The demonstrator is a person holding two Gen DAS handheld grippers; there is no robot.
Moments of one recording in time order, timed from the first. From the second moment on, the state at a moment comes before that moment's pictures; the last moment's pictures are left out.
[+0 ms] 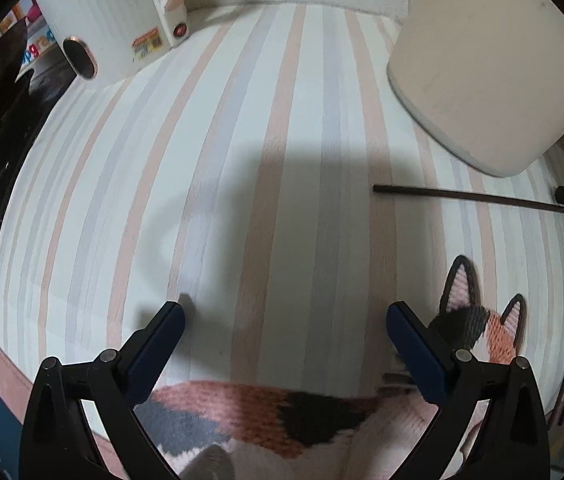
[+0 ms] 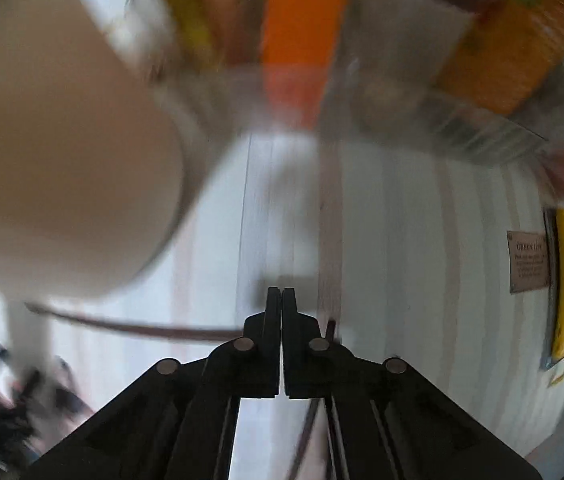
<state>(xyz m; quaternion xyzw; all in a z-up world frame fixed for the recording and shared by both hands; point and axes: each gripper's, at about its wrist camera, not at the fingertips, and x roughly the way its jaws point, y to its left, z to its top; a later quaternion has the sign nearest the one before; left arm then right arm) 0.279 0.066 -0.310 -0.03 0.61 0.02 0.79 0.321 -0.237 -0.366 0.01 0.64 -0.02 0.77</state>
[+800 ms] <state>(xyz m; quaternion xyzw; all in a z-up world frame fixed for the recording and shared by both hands) 0.266 0.011 -0.318 -0.09 0.67 0.04 0.74 0.202 -0.278 -0.326 0.17 0.66 -0.04 0.73</state>
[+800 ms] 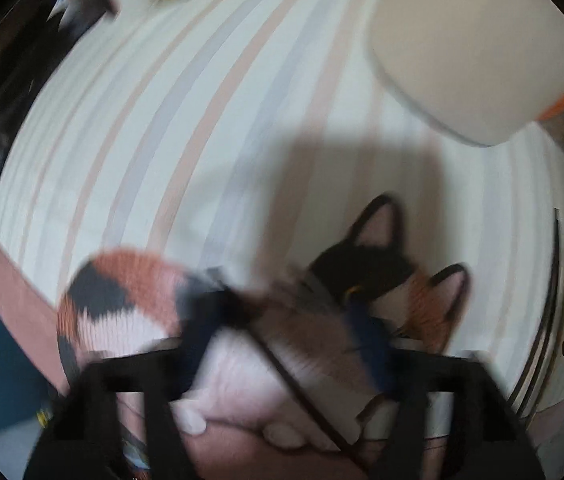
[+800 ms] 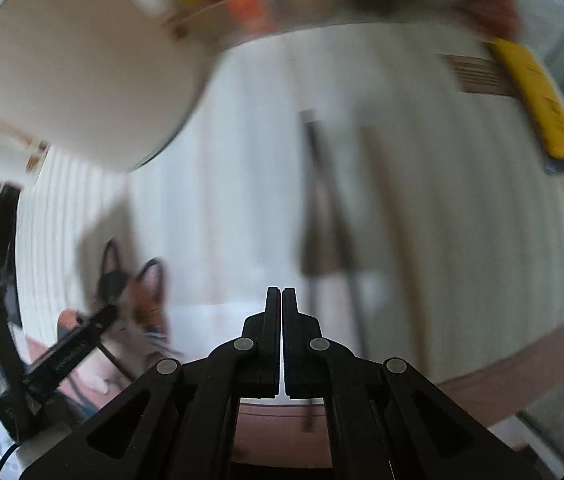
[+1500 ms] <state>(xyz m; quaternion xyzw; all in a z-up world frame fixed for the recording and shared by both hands) 0.215 0.007 -0.352 -0.08 0.70 0.03 0.71 0.220 -0.277 -0.354 0.15 0.70 0.02 0.70</state>
